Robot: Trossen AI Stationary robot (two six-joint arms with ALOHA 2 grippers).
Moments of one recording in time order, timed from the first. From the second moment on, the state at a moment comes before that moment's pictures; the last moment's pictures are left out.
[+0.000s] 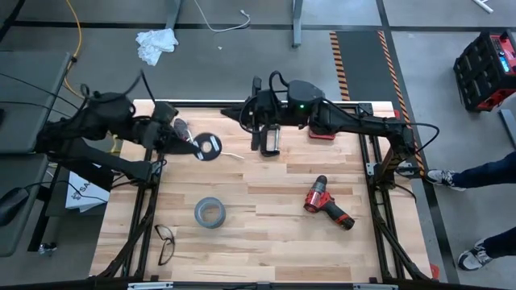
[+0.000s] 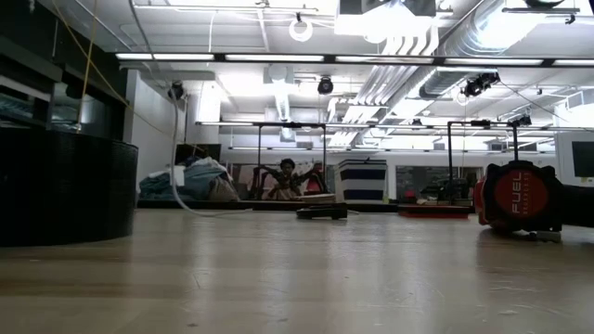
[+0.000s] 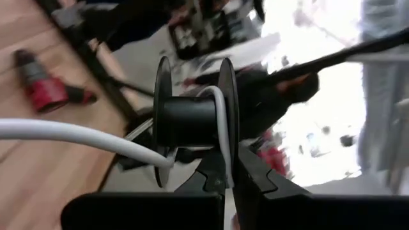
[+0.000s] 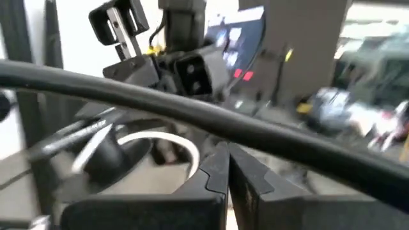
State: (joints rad) left arm -0.08 0.96 1.42 -0.56 0.17 -1.18; right arm -0.10 1.78 1.87 0.02 -0.14 -0.08
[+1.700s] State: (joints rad) left arm -0.13 1.07 1.42 -0.79 -0.11 -0.38; right arm -0.28 1.67 1.87 -0.55 -0.41 0.31
